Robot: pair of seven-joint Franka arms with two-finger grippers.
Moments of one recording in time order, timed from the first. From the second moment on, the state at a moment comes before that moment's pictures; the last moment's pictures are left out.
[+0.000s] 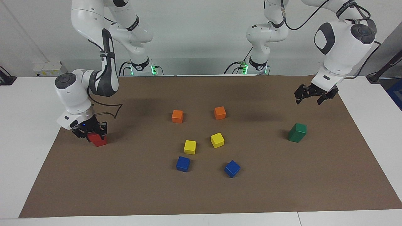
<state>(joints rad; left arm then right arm) 0.01 0.00 -0.03 -1.83 0.01 1.81 0.10 -0.13 0.22 -0.04 -2.07 -0.04 2.46 -0.34</state>
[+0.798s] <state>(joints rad) 0.01 -0.02 -0.03 -1.81 0.01 1.77 0.09 -0.13 0.22 -0.03 -2.07 -0.01 2.47 -0.35</state>
